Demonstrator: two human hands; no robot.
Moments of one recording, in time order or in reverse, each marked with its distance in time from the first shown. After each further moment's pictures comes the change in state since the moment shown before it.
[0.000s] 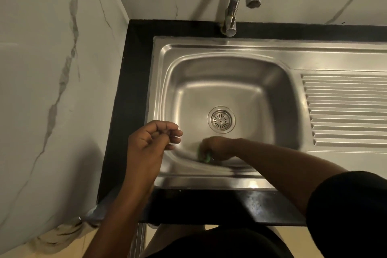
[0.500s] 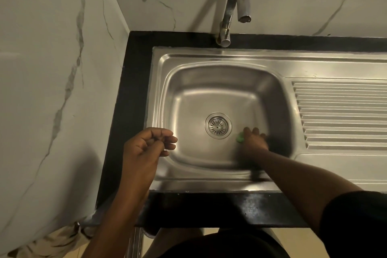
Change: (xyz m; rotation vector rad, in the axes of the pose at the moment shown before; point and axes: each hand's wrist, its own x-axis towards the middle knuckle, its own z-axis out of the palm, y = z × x) left_hand -0.009 0.005 -0.009 0.023 -0.006 0.007; right_hand -0.055 0.071 0.007 0.098 0.498 0.704
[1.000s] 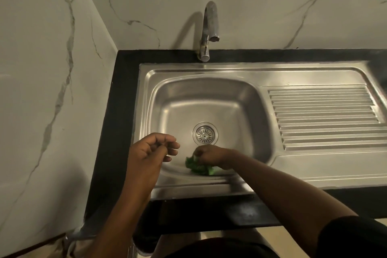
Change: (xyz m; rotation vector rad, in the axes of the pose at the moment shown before) left_hand -0.007 0.010 0.037 0.038 -0.085 0.058; right_hand -0.050 -0.065 -0.016 0.583 -0.484 -0.298
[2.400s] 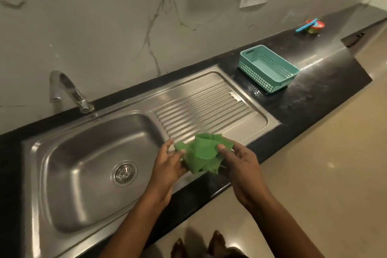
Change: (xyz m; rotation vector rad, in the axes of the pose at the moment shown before) left_hand -0.069 0.006 0.289 -0.209 -0.601 -0.235; right_hand -0.359 0.145 -0.054 1.243 0.978 -0.500
